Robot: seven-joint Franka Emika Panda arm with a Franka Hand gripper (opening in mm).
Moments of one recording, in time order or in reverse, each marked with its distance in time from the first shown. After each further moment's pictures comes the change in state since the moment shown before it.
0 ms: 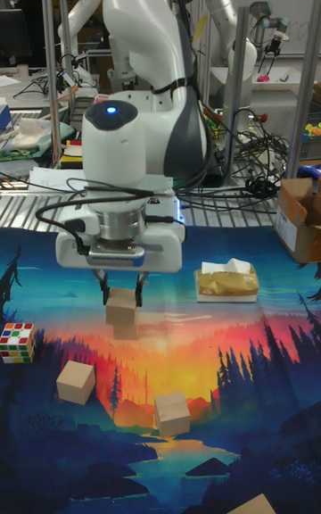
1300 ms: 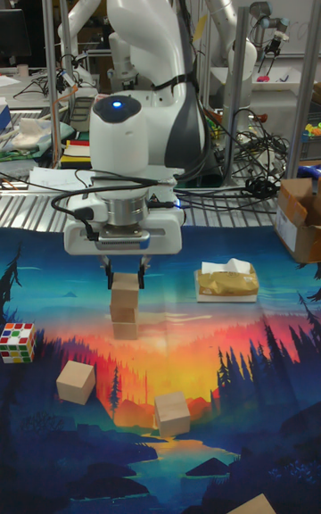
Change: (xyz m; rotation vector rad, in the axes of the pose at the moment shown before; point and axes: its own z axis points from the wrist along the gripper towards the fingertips) arm 0.048 0.000 0.007 0.002 0.002 -0.086
